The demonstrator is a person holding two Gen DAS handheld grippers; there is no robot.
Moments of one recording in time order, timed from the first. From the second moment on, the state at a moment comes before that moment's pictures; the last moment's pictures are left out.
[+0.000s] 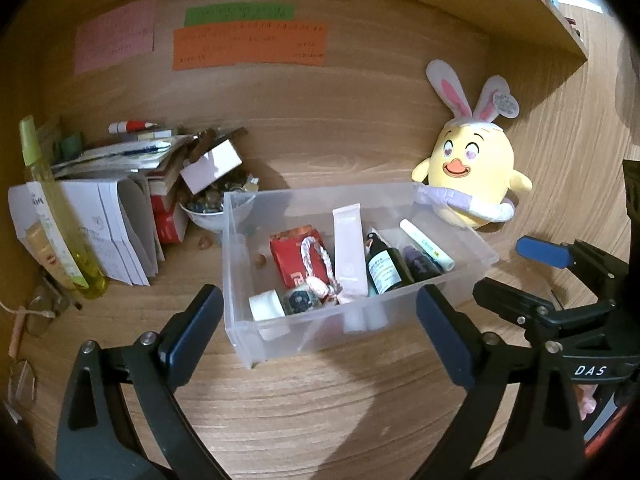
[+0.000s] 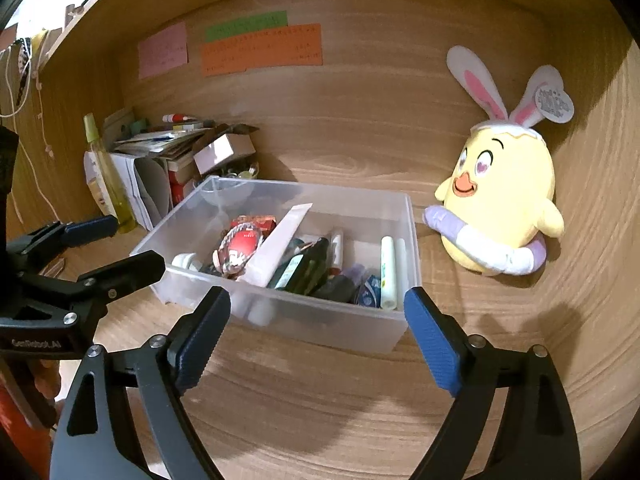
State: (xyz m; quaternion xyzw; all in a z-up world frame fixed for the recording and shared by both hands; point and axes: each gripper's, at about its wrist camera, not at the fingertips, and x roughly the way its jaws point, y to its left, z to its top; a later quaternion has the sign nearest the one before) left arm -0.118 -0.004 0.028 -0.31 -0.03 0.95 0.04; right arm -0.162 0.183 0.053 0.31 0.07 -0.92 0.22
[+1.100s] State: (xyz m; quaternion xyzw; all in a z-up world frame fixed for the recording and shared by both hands) left arm -0.118 -0.005 0.027 -0.31 -0.03 0.95 0.04; right arm -0.166 0.193 0.052 0.32 0.06 -0.92 0.21
